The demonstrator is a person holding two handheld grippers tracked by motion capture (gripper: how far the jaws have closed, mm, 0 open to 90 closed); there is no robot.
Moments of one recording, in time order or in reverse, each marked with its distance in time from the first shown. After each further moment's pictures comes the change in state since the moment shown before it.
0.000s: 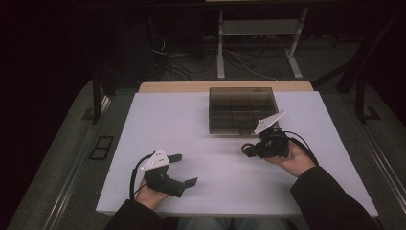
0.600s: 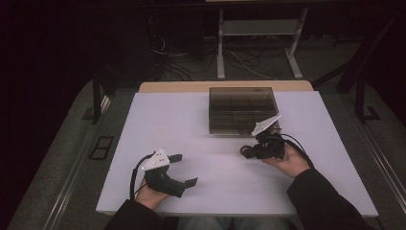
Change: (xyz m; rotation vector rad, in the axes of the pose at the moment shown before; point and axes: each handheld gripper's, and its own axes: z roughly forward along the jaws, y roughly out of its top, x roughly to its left) left arm 0.000 0.000 0.001 0.002 -0.003 0.000; right arm -0.013 -0.012 0.025 0.002 0.007 0.058
